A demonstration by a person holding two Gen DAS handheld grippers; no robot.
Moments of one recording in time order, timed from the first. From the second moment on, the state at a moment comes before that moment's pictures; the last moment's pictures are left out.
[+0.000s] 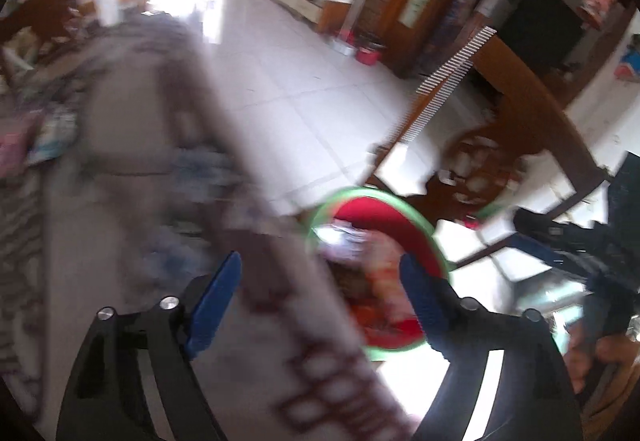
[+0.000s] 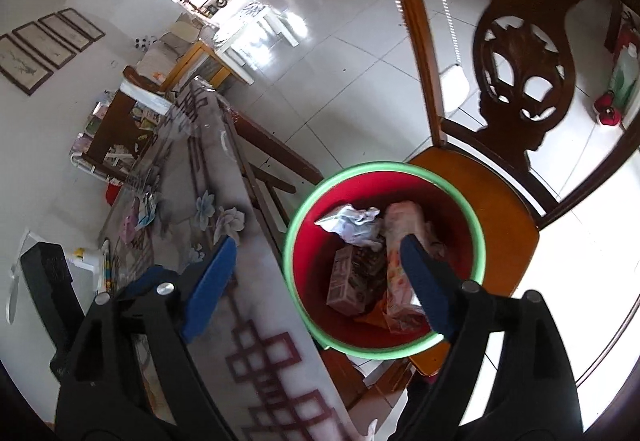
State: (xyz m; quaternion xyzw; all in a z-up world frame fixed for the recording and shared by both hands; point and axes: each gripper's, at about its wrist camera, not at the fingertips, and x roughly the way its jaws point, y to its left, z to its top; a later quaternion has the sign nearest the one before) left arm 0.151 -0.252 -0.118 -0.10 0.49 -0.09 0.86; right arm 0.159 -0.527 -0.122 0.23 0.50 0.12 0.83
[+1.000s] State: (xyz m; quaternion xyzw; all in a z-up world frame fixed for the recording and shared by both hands) left arm 0.285 0.075 -0.175 0.06 0.55 0.00 0.83; right arm 0.185 -0.237 -0.120 0.12 0.55 0.19 0.81
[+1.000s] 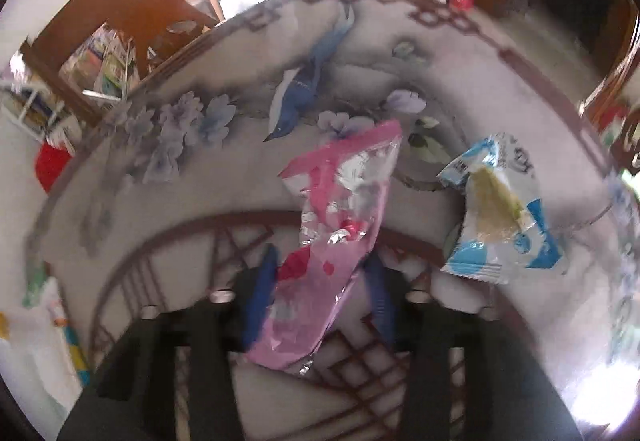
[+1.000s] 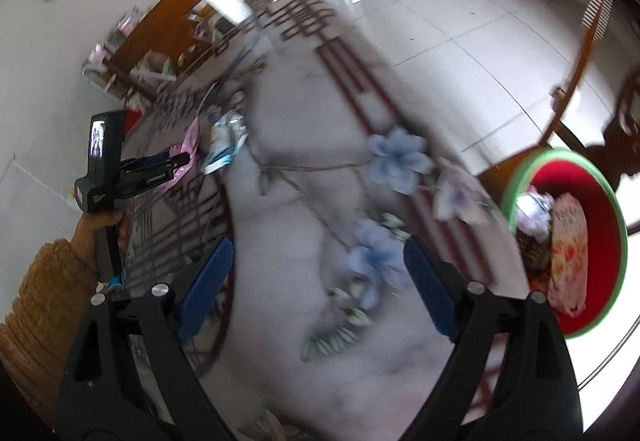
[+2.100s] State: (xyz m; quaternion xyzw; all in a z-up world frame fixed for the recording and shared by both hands) left arm 0.090 0.060 -0.155 -0.21 0.47 0.03 0.86; right arm 0.241 -0.092 -0.132 -0.04 0.55 0.29 0.78
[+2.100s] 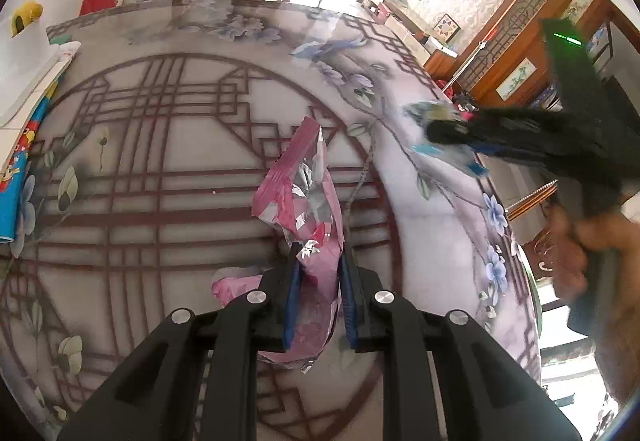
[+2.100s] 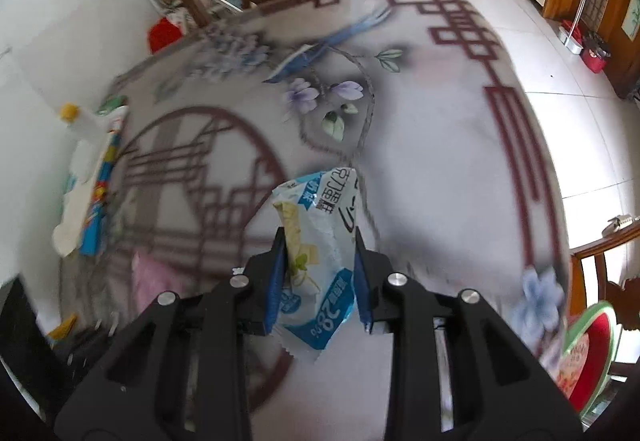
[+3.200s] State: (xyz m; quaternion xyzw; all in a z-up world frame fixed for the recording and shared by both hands) left arm 0.057 -0.071 -0.070 -0.14 0.42 -0.07 0.90; right arm 0.090 -0.276 -0.075 0.09 0.49 0.20 0.85
